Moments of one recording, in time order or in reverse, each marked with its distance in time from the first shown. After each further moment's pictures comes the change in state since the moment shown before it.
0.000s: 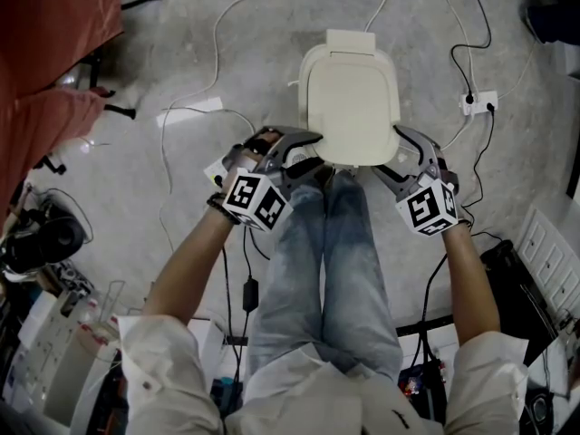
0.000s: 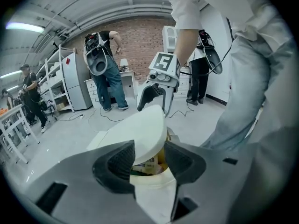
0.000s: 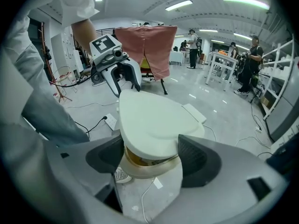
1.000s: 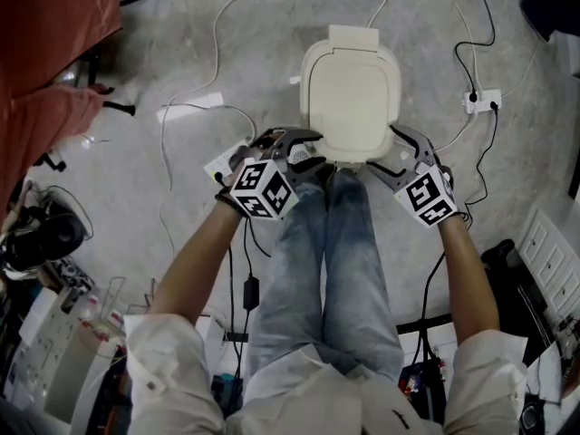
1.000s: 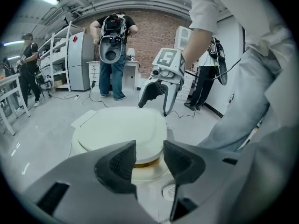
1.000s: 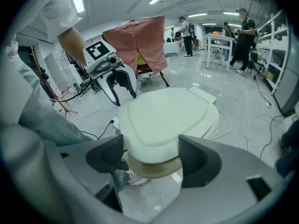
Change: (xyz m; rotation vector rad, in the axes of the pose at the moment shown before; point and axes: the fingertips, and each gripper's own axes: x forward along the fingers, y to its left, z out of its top) left arm 0.026 -0.018 -0.030 -0.192 0.055 -0.102; right arm 0.025 0.013 -0.024 0.174 0.040 0.116
